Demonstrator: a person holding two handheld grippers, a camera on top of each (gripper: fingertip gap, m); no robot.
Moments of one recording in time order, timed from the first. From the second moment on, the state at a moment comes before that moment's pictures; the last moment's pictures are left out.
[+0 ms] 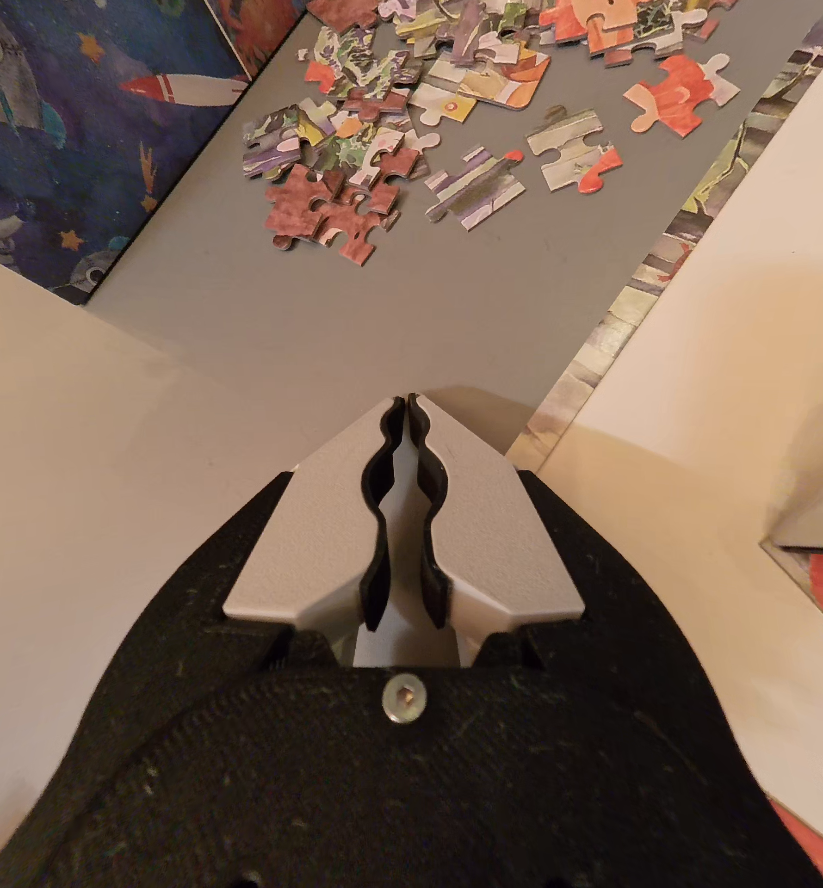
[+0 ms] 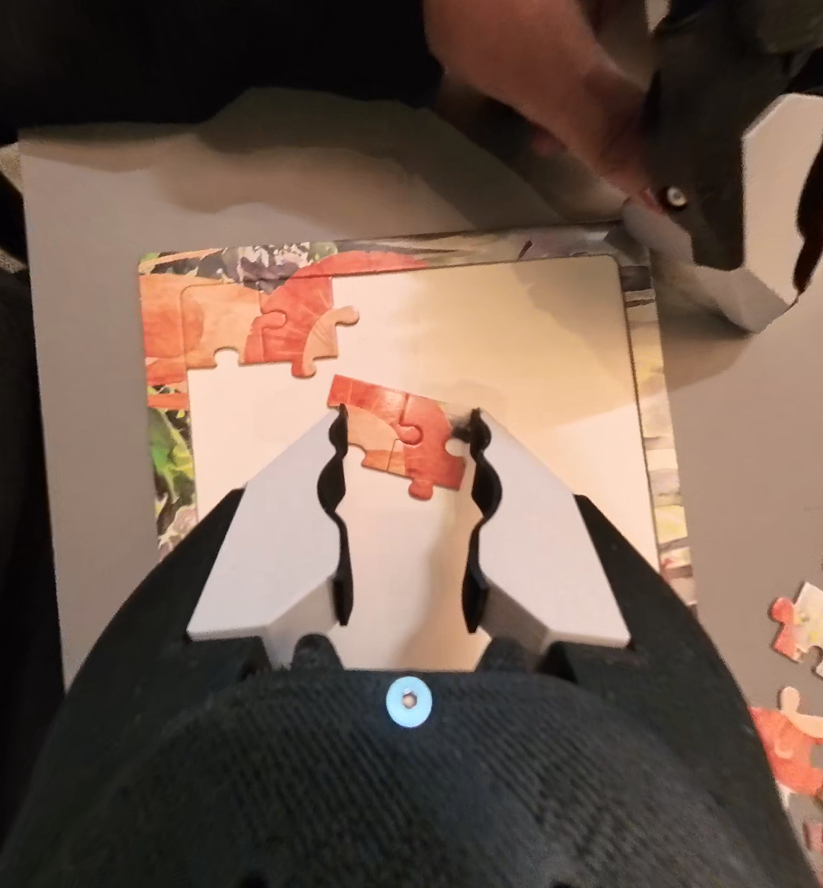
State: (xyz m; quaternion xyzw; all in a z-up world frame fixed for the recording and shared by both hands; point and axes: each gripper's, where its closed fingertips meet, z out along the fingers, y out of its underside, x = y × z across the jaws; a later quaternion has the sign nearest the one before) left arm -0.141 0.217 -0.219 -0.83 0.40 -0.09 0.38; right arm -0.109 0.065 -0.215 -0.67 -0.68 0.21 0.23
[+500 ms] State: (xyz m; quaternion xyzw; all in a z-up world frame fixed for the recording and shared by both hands) left arm -0.141 0.217 -0.219 -0.83 0.40 -0.09 0.37; right arm -0.124 0.080 -0.206 -0.69 -0.66 0.21 0.23
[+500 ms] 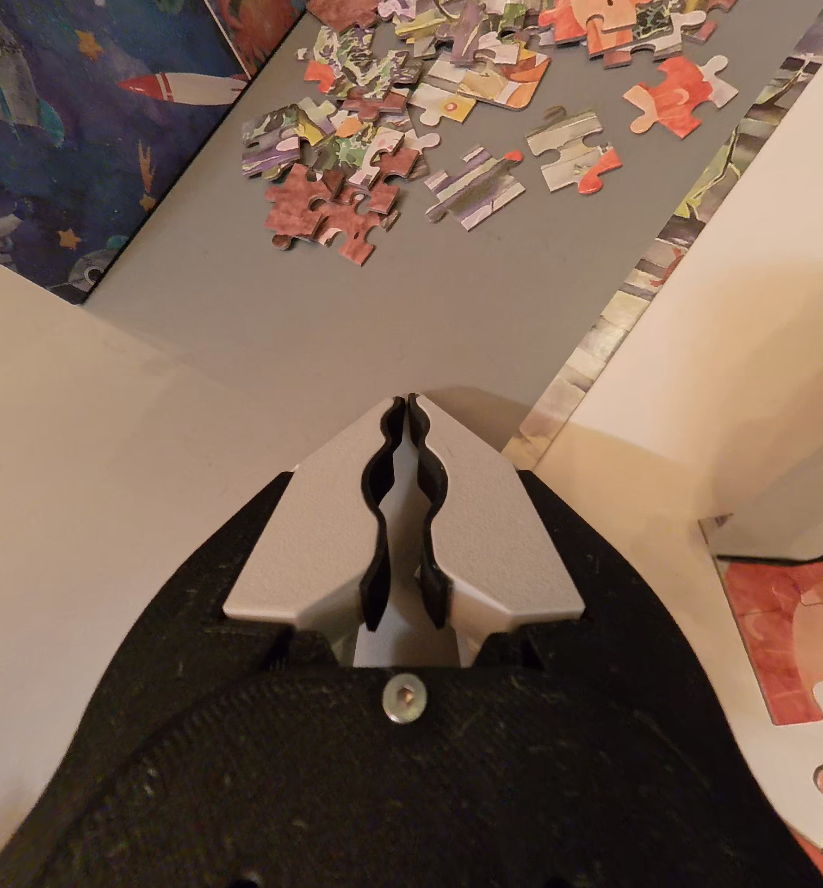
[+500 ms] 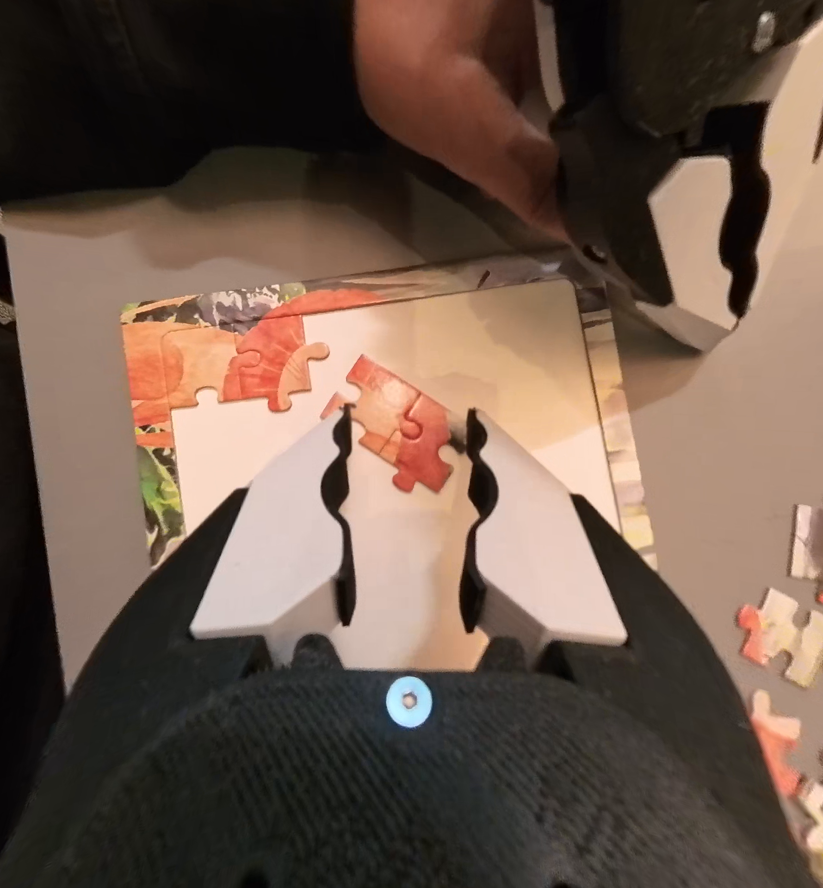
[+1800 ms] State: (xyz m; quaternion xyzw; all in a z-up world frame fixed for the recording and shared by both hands) left arm -0.141 0.217 -0.219 -0.83 0.40 -0.09 0.37; right arm -0.105 0.095 -0.209 -0.70 -0.63 0.23 0.25
